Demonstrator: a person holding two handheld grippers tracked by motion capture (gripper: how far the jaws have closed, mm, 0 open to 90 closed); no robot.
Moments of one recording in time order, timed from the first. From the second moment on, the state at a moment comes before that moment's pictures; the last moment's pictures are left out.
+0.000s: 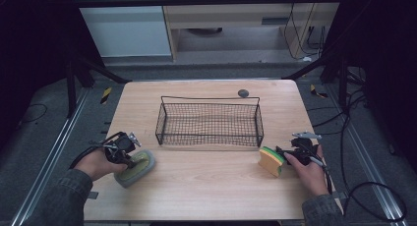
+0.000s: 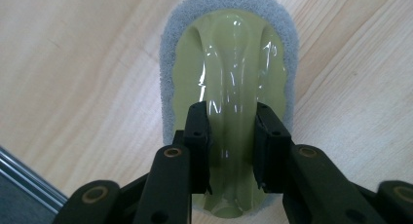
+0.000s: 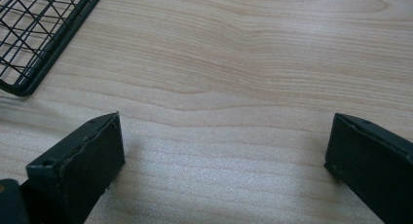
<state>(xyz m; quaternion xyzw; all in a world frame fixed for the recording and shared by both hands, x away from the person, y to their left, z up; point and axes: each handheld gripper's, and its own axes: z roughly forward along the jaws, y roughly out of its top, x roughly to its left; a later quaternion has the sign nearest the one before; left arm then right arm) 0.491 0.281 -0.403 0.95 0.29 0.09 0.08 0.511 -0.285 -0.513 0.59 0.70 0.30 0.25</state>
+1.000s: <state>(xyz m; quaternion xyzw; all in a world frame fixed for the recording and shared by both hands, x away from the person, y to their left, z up) 0.493 0.239 -0.323 0.95 0.14 0.25 0.10 0.512 -0.283 -0.512 0.60 0.70 0.30 0.25</state>
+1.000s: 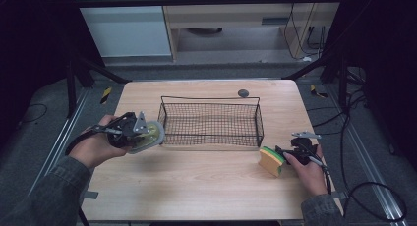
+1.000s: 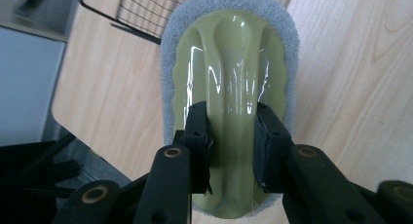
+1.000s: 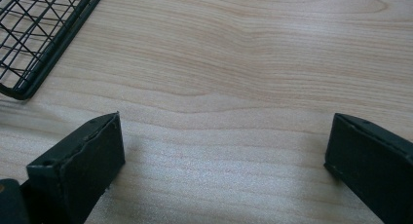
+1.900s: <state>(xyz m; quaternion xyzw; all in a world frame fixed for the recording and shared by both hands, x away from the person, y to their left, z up) 0.536 0.201 -0.274 0.93 0.09 0.33 0.13 0.511 -0.284 -0.513 0.59 0.71 0.30 0.25</state>
